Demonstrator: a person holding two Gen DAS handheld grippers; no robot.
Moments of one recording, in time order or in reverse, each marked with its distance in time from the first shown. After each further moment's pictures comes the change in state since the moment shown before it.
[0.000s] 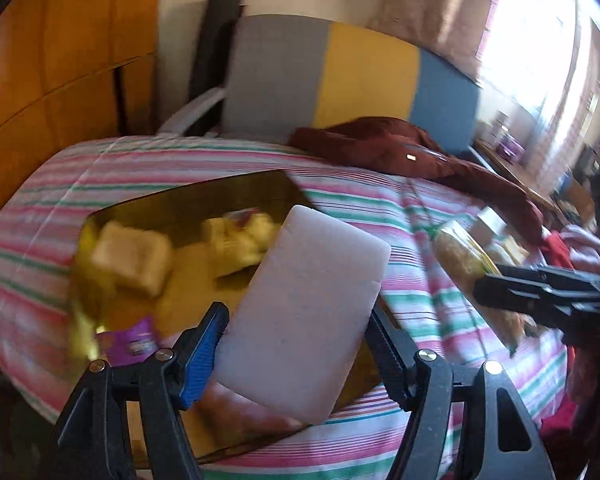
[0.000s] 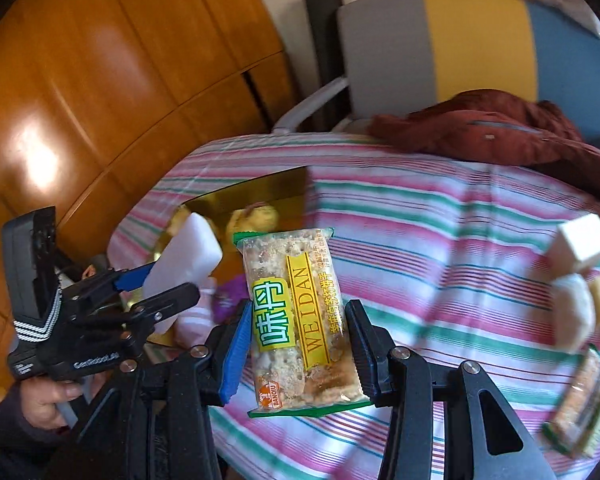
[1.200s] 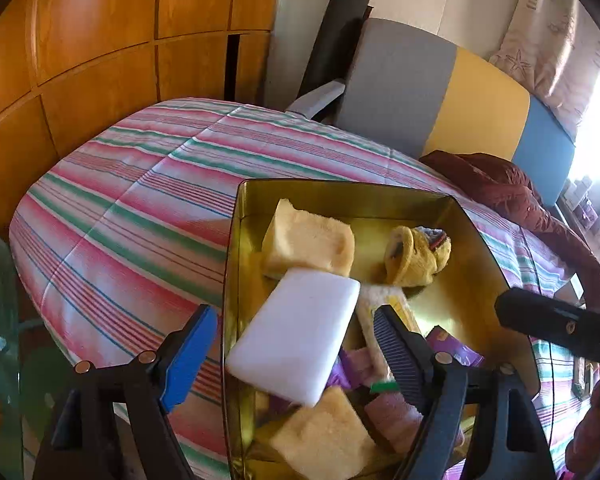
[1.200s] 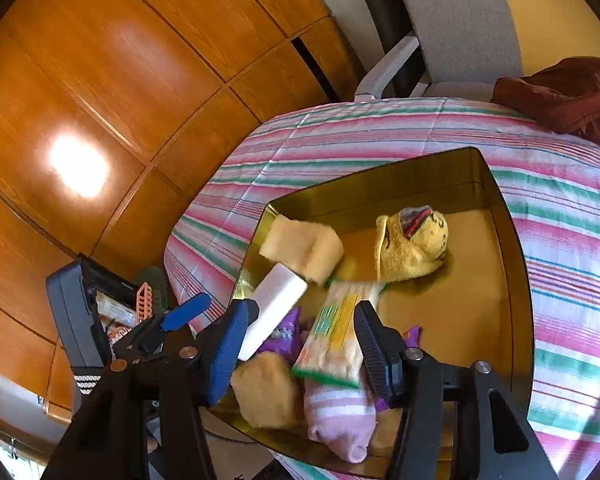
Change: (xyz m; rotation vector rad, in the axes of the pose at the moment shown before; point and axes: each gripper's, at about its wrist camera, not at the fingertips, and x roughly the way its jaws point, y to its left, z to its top) left arm 0.008 0.125 -0.004 -0.238 0.001 0.213; right arm 0.122 0.098 0.045 0.082 0.090 0.203
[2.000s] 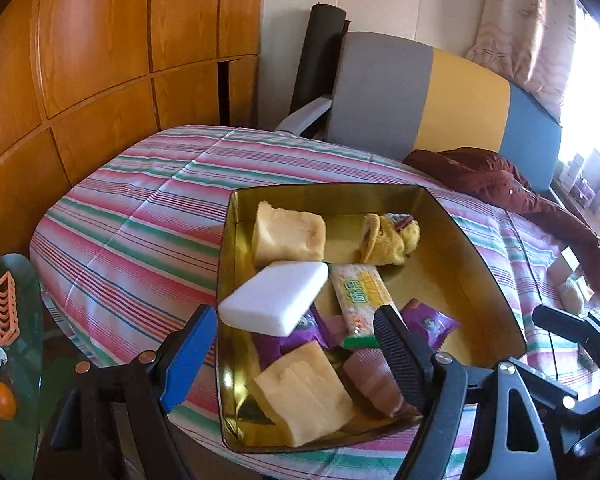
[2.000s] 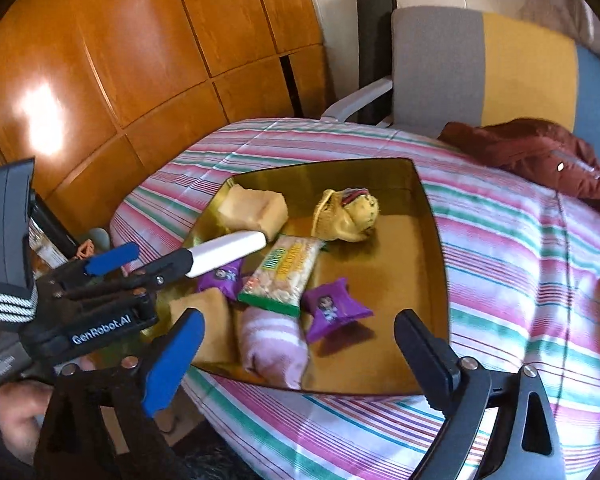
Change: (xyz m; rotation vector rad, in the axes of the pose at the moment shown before) left arm -0.044 -0.029 -0.030 0.089 -0.076 0.029; right arm -0.045 0.019 -0.072 -0.218 -0.113 -0.308
